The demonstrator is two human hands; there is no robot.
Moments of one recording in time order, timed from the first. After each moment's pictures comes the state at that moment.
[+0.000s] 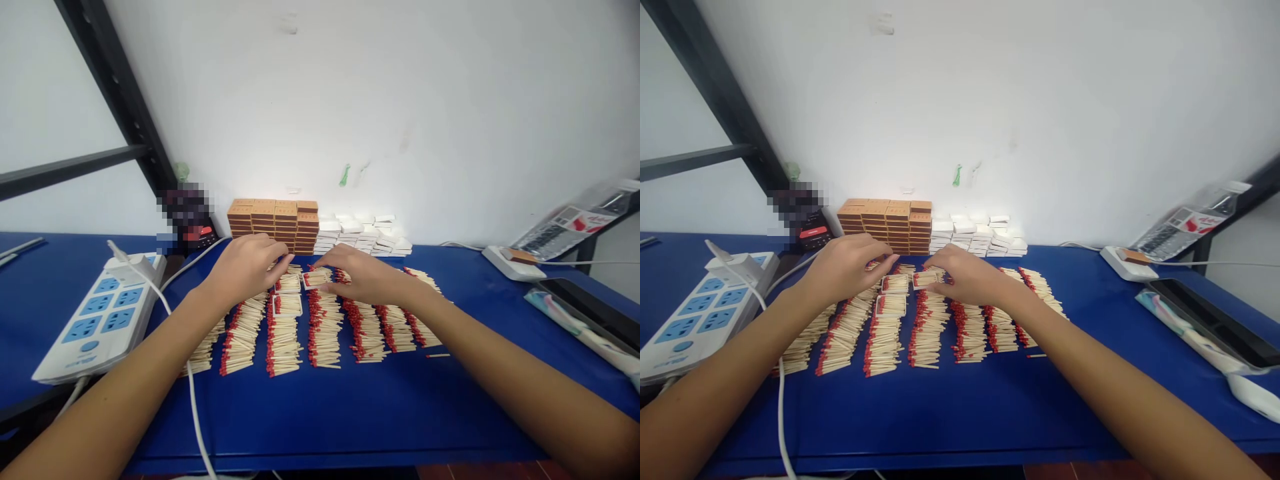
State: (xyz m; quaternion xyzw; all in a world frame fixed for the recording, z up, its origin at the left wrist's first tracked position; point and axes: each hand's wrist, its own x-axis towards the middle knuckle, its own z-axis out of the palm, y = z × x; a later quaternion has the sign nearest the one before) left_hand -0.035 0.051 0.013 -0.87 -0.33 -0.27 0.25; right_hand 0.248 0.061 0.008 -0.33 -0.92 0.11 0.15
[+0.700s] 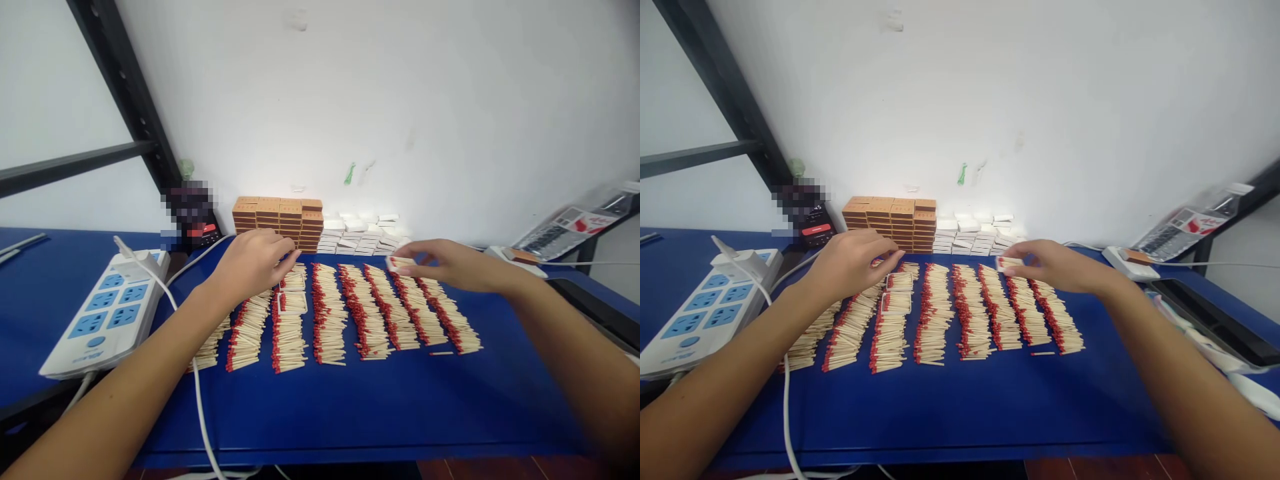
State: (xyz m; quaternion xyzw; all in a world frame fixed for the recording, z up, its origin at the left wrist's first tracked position) left_hand -0.034 0.047 0.019 -0.87 -0.33 -0.27 0.26; right_hand 0.372 0.057 0.036 -0.51 -0.84 0.17 0.12
